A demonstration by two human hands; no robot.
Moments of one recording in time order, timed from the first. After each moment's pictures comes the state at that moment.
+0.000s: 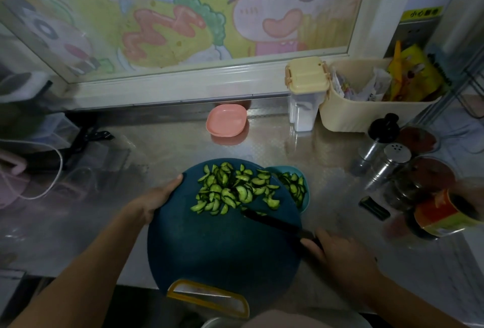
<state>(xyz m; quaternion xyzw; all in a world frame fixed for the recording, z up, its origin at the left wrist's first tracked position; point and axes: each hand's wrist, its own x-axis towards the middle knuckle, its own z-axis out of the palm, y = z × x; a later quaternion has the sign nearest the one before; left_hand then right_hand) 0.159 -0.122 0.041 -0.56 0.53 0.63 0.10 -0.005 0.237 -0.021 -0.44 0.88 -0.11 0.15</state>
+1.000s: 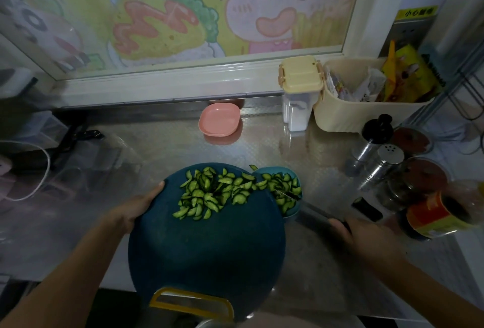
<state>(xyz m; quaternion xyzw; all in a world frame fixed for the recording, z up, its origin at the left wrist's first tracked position) 0.175 -0.135 0.023 -0.56 0.51 0.65 0.10 -0.068 0.268 -0.021 -0.33 0.92 -0.14 0.17</state>
